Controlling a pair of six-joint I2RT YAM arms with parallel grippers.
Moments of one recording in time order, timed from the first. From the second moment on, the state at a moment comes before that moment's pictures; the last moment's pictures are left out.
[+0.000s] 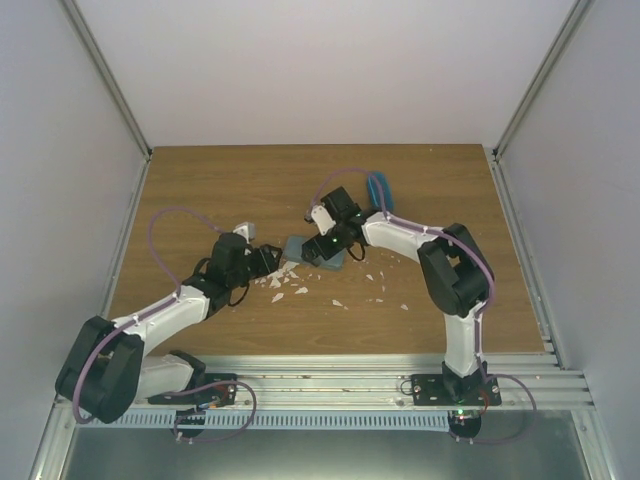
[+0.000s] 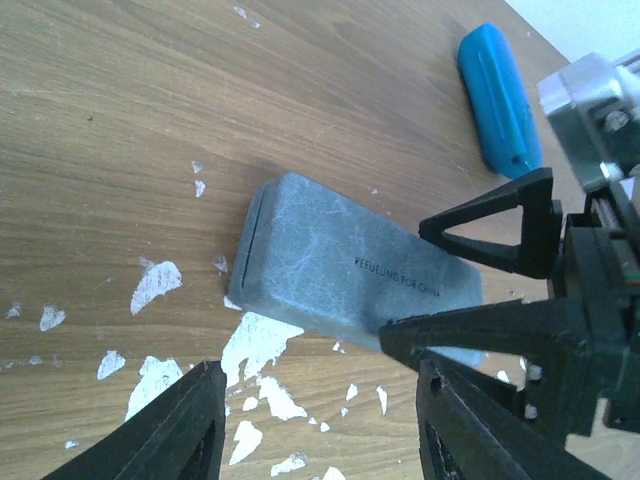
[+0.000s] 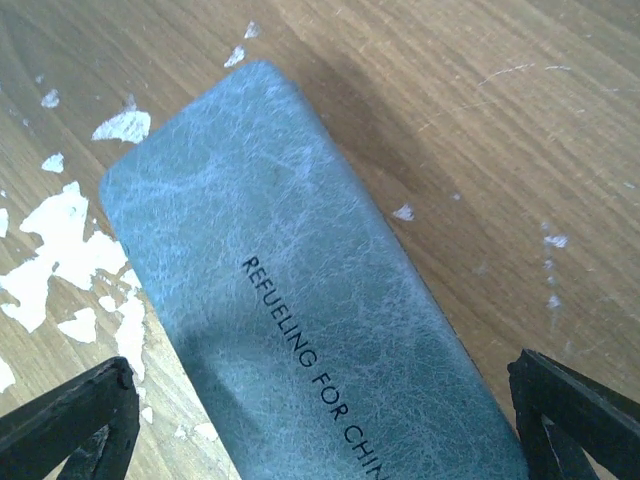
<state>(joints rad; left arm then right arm) -0.43 1.21 0.49 0.13 0.11 -0.72 0.63 2.00 1.38 -0.45 -0.29 -0.03</state>
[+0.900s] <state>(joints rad) -0.38 1.13 0.54 0.03 0.14 -0.70 0.82 2.00 1.37 -0.65 0.06 0.05</state>
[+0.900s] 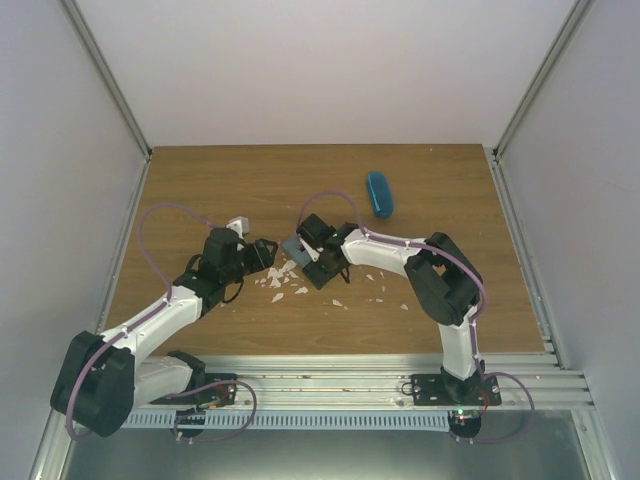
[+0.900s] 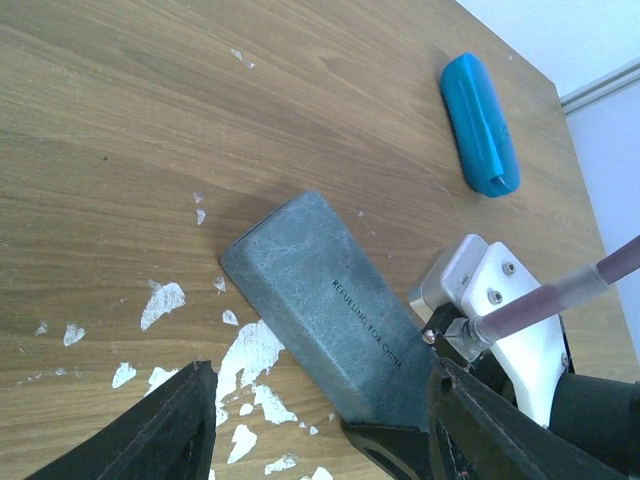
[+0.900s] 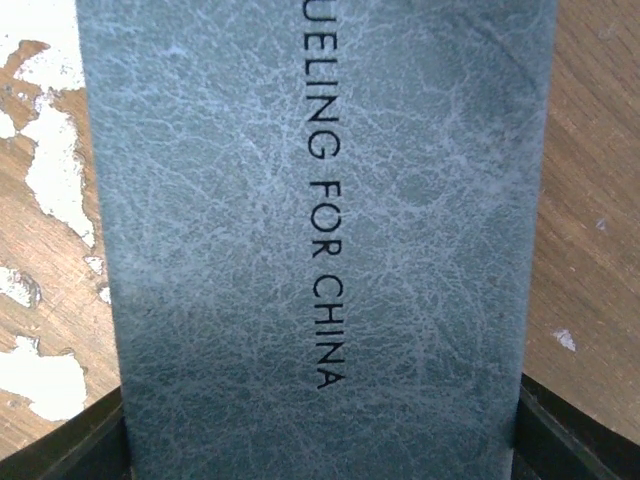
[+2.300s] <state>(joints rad) -0.38 1.13 0.60 -0.04 0.19 -0.66 0.46 2.28 1.77 -0.62 0.16 0.26</state>
